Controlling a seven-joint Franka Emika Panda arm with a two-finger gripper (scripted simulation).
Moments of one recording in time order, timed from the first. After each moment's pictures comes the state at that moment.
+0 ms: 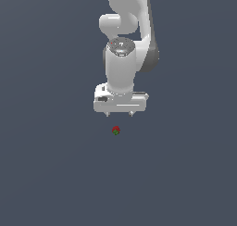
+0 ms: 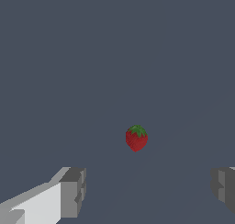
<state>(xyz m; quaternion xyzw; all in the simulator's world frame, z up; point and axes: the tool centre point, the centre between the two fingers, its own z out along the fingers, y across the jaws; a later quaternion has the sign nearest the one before) 0.004 0.005 0.183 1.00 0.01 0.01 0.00</state>
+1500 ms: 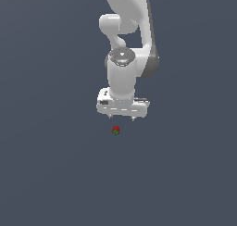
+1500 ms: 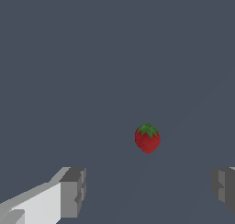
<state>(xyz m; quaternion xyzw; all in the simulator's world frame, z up) 0.004 0.014 0.159 1.00 -0.06 0.01 -0.01</state>
